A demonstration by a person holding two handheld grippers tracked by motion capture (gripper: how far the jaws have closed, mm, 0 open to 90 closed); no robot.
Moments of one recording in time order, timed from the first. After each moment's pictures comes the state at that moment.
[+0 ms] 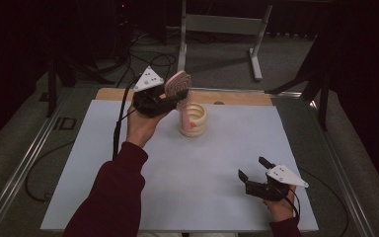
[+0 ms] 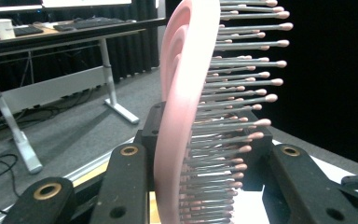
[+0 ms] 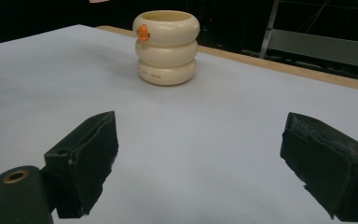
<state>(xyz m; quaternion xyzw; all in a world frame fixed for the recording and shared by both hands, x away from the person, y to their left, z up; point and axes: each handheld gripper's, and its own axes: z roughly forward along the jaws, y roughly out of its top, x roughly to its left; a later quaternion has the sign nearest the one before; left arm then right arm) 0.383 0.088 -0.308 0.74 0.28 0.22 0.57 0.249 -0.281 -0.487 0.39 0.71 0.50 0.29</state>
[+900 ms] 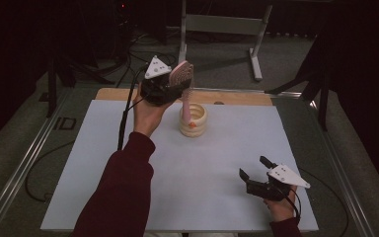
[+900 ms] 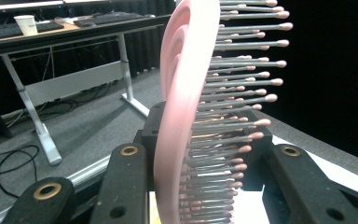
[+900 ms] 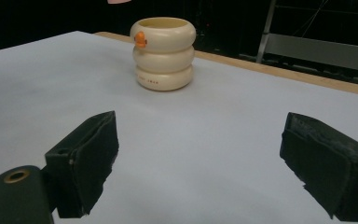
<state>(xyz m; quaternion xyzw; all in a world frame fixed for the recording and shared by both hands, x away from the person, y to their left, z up) 0.411 0.071 -0.301 0.74 0.31 0.24 0.55 0.249 -0.282 -0.485 0.40 0.70 0.51 0.30</state>
